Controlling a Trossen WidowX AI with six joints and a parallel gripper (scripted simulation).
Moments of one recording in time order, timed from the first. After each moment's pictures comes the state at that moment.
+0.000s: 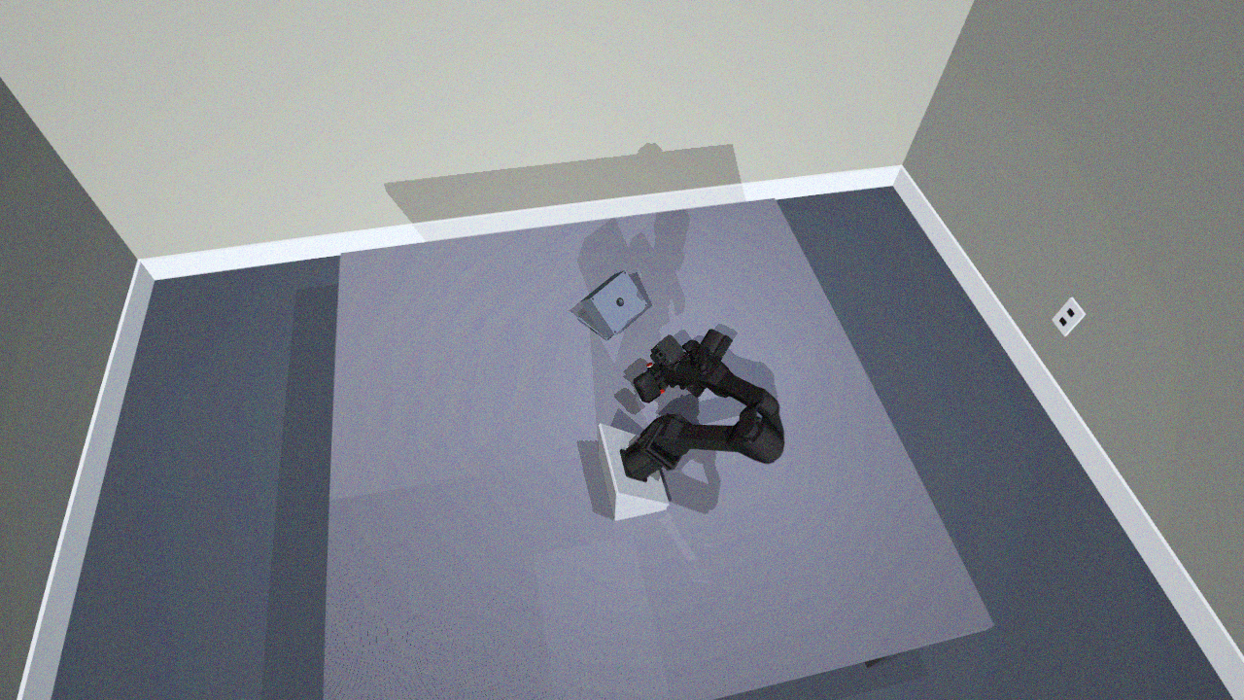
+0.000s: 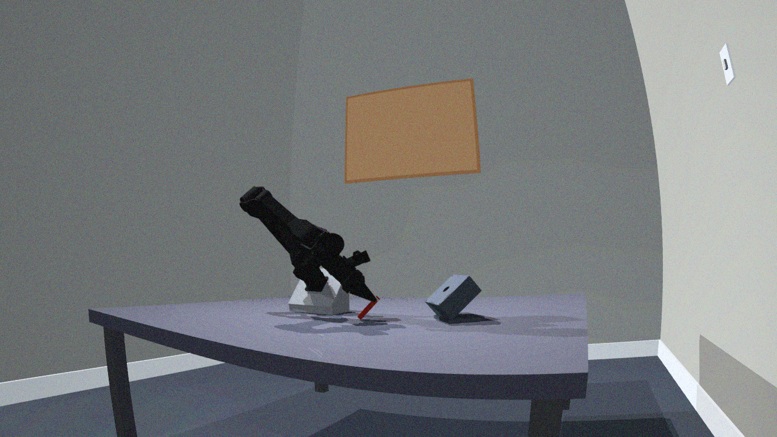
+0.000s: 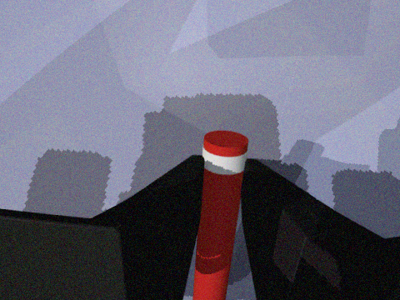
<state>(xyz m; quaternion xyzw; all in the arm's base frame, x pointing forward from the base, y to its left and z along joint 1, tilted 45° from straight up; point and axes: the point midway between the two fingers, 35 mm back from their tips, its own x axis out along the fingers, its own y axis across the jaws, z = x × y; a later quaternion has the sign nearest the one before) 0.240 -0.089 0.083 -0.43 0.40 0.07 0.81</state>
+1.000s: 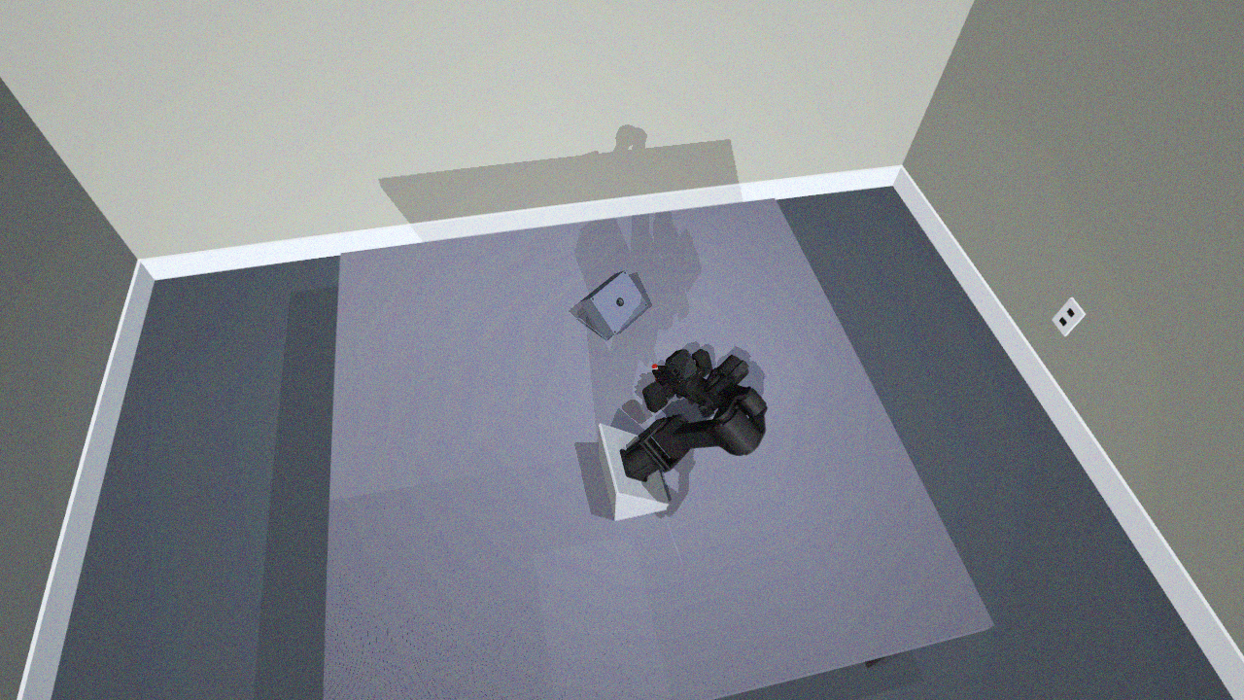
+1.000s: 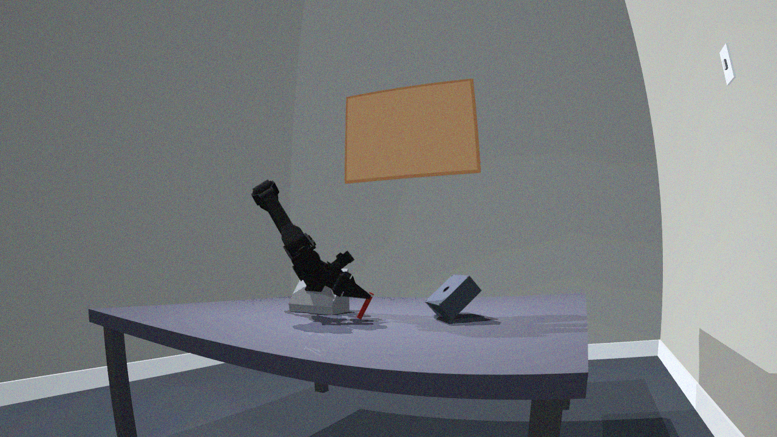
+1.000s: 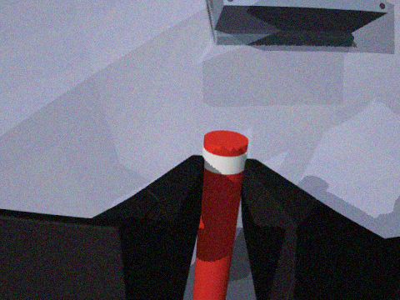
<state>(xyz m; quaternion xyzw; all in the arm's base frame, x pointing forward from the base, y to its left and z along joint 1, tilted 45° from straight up) 0.222 -0.094 0.091 -0.42 0.29 0.13 0.85</state>
